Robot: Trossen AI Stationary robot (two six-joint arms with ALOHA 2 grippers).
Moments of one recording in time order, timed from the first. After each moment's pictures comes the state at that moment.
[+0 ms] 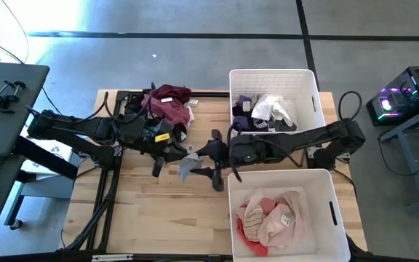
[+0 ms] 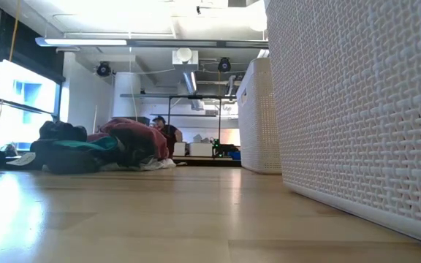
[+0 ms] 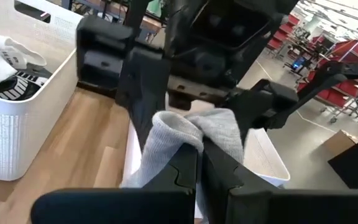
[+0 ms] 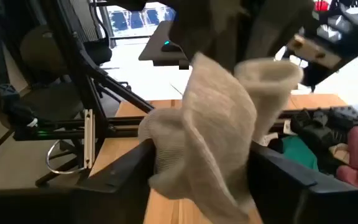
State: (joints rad) left arm -0.18 1.14 1.16 -0.26 0.00 -0.44; right arm 0.23 1.68 1.55 -0.15 0.16 0.12
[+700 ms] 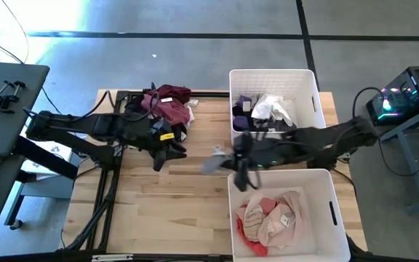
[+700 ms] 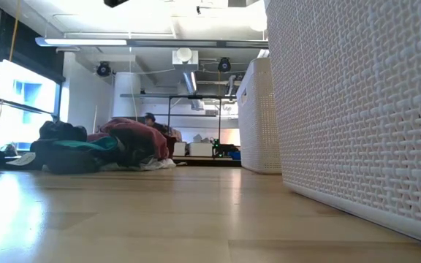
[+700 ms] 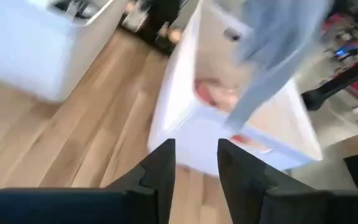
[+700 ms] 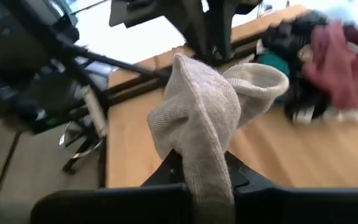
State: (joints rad) left arm -0.12 1.11 1.16 -0.52 0.01 -0.58; right arm 0.34 1.53 1.69 -0.71 0.31 0.53
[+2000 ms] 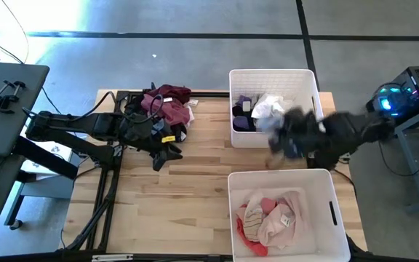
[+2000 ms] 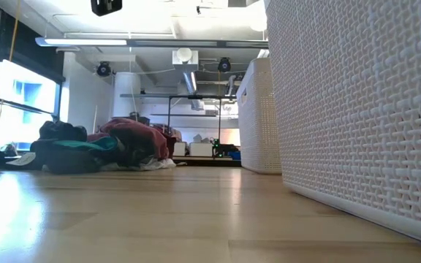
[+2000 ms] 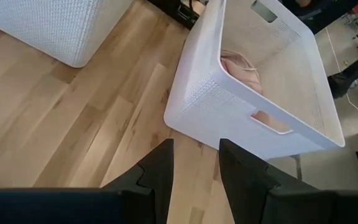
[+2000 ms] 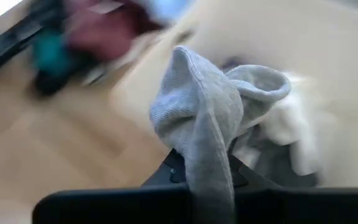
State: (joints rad) left arm -0.11 1.11 1.16 -0.64 0.02 -0.63; right arm 0.31 1.30 1.64 -1.57 0.73 1.19
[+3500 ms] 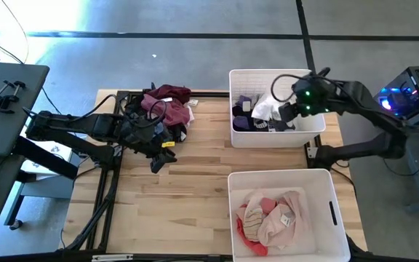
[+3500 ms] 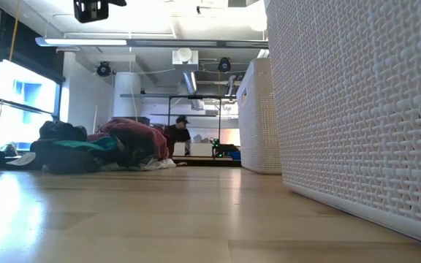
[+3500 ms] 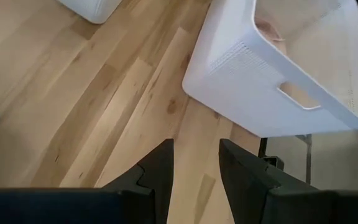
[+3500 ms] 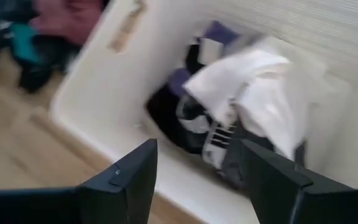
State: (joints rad) left arm -0.13 1.11 1.16 -0.79 0.01 -0.69; right arm -0.37 1.10 1.48 -1.35 0.17 0.66
